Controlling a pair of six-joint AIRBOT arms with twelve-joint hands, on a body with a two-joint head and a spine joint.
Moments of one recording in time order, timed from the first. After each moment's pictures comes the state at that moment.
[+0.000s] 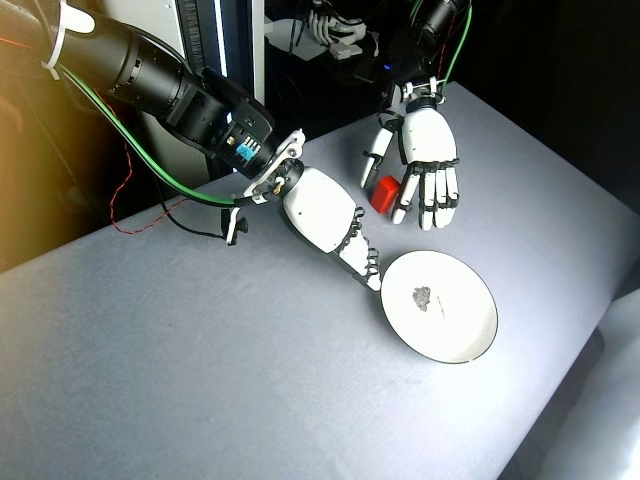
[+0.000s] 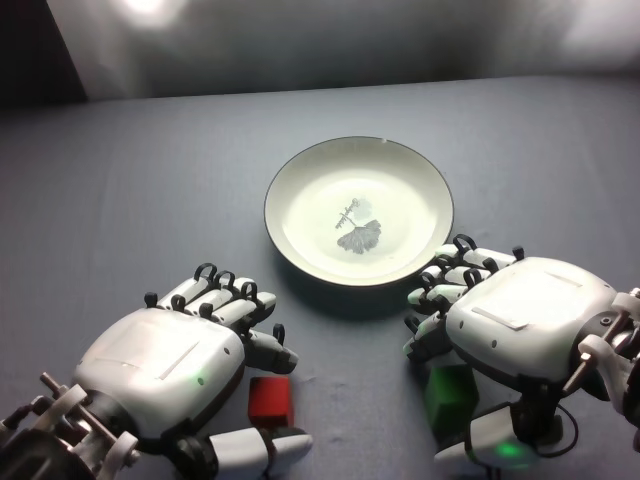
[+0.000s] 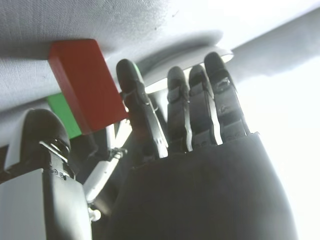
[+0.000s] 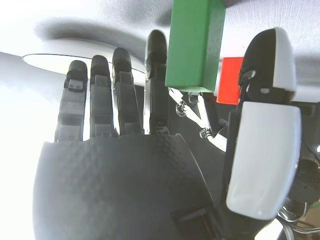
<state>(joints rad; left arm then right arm) 0.74 -1.06 0.68 -0.67 -1.00 1.52 -0.45 -1.07 0.68 1.05 0.65 -2.06</state>
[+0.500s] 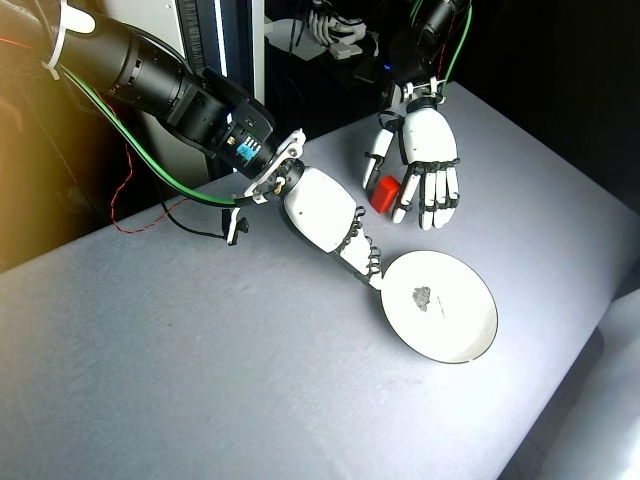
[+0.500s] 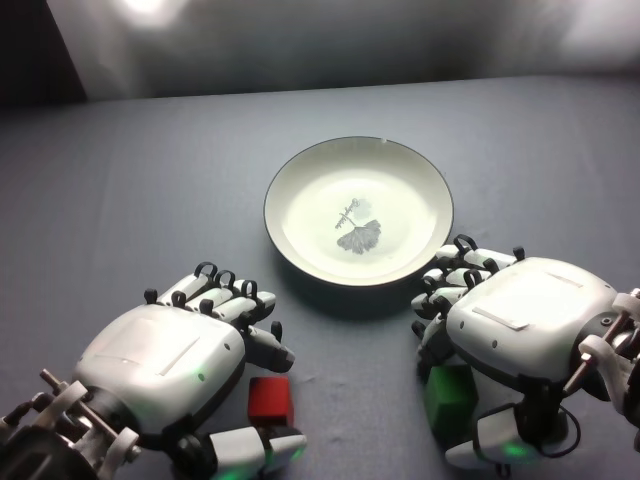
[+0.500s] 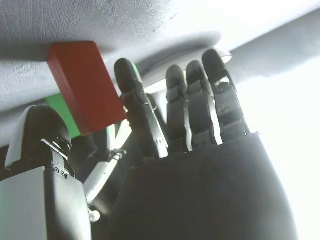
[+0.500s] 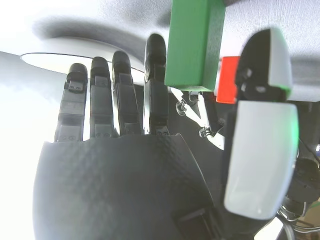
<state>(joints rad) 0.73 -1.06 0.68 -0.67 -1.01 1.52 -0.45 -1.07 0.68 1.05 0.65 -2.06</state>
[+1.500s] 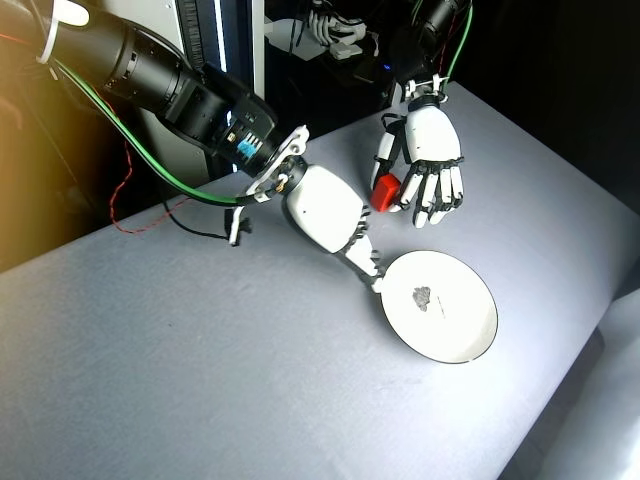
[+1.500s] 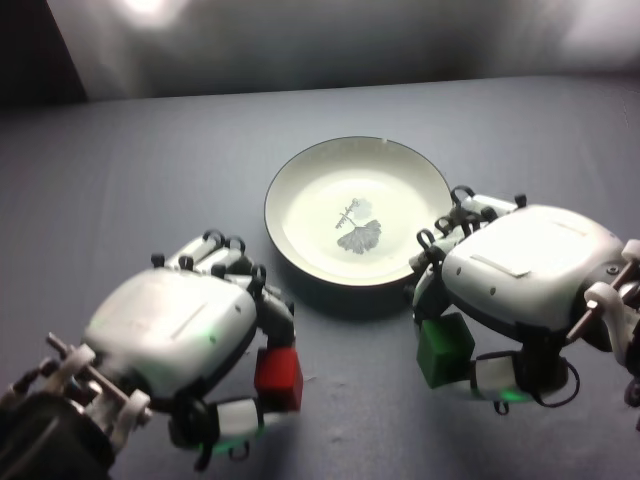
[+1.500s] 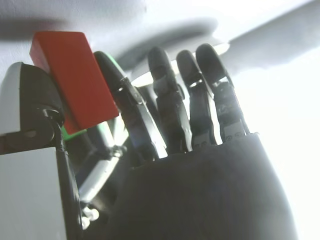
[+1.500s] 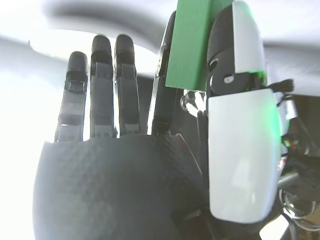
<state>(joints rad) 0.63 -1.04 0.67 -0.71 -1.00 1.57 -0.37 -1.04 0.68 1.05 0.65 -2.06</state>
